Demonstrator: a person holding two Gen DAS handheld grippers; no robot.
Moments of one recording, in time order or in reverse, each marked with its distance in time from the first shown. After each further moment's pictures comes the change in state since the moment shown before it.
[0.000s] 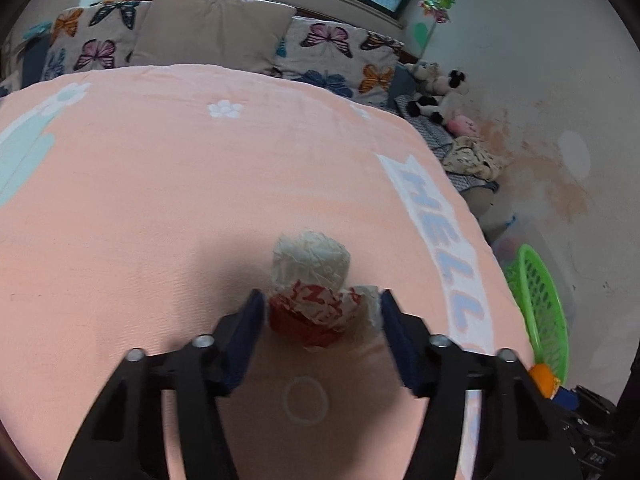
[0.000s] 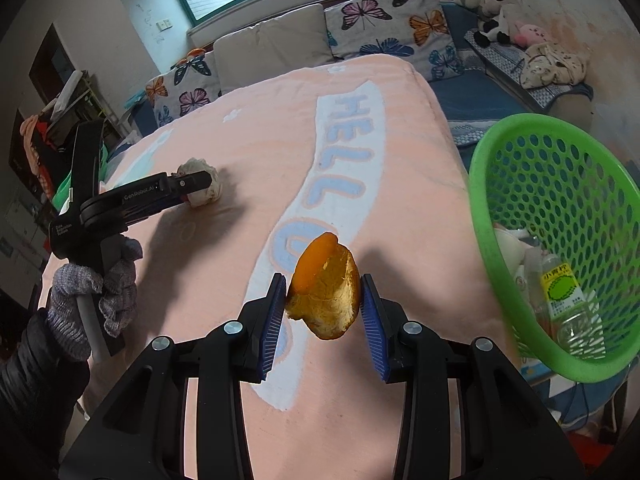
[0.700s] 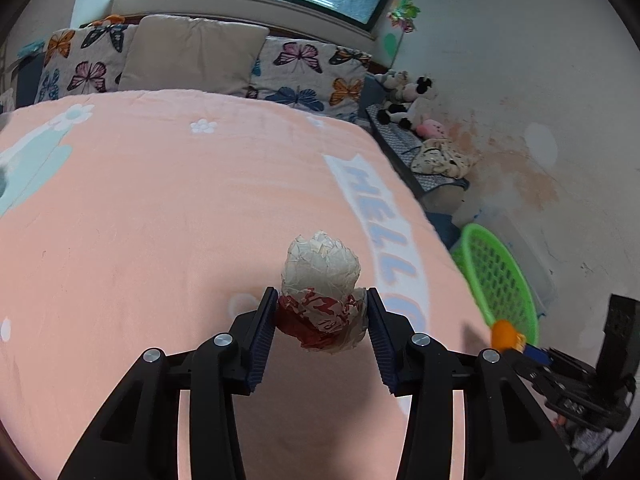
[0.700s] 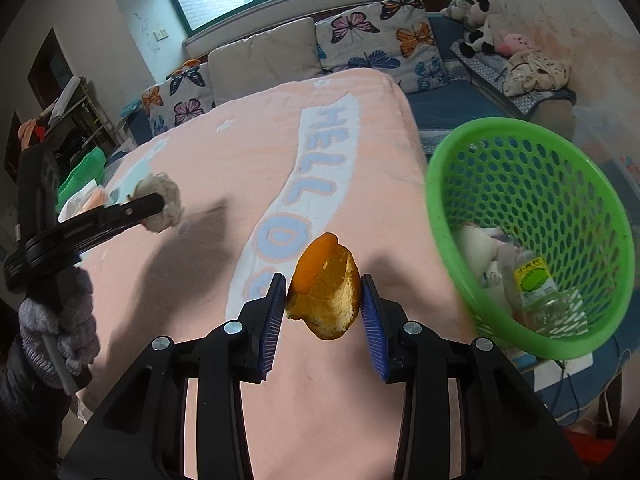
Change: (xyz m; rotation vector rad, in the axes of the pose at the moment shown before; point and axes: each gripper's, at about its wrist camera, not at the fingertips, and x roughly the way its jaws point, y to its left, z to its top) left arm -0.073 -0.039 -0.039 0.048 -0.054 -0.057; right arm -0.035 -0.017 -0.015 0.006 -0.048 -0.032
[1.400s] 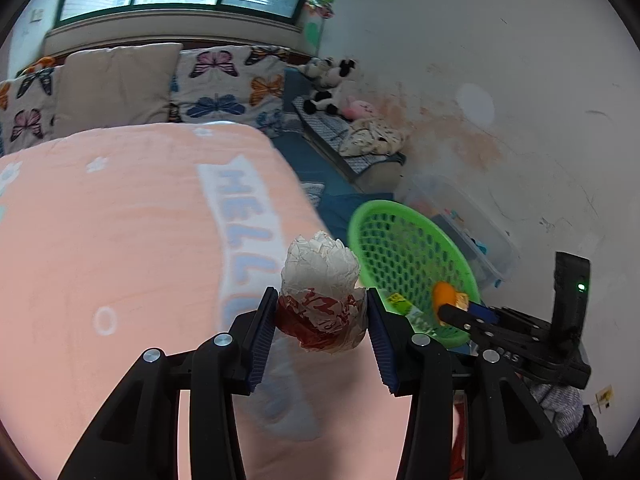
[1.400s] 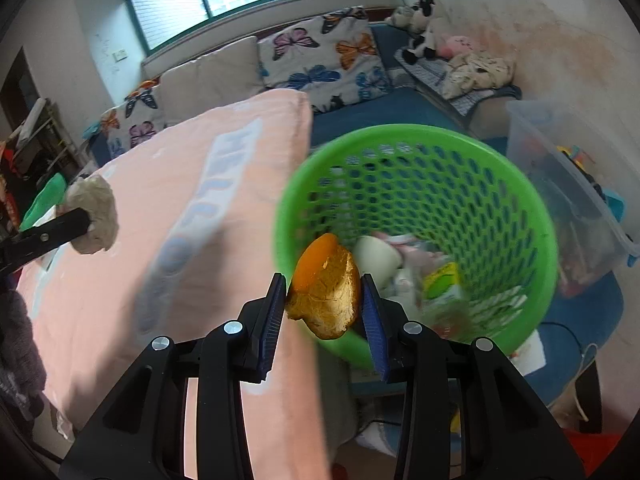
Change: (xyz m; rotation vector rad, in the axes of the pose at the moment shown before) left arm 0.006 -0.130 -0.003 0.176 0.025 -0.129; right arm -0.030 -0.100 0.001 0.060 -0.043 -0.142
